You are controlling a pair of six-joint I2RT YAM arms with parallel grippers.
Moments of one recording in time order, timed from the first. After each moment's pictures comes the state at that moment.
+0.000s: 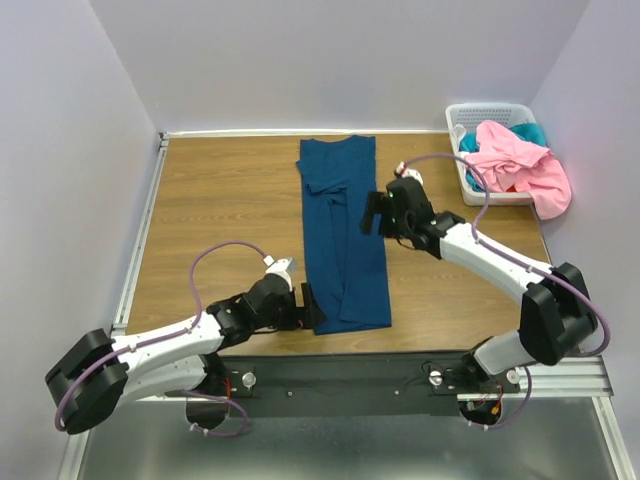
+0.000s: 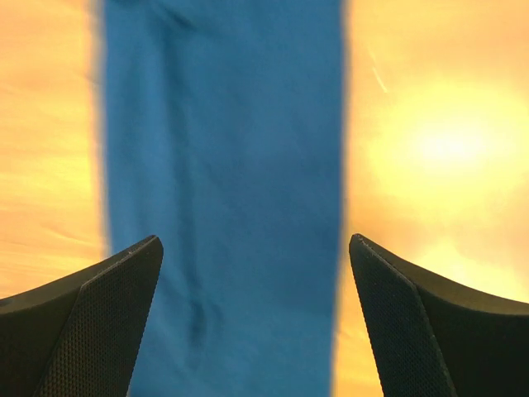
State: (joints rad) left arm -0.90 0.94 0.29 -0.06 0.01 -0.88; right arm 0.58 1.51 1.10 -0.29 0.18 0.53
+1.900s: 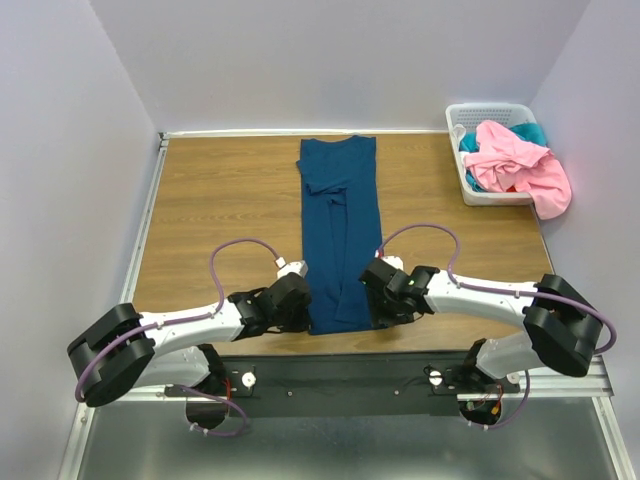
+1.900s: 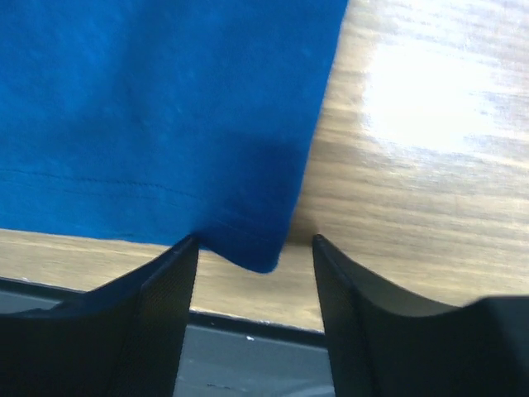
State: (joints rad) left arm -0.98 1.17 0.42 -0.17 -0.05 -0.91; right arm 0.96 1.40 0.72 -0.61 0.15 0.79
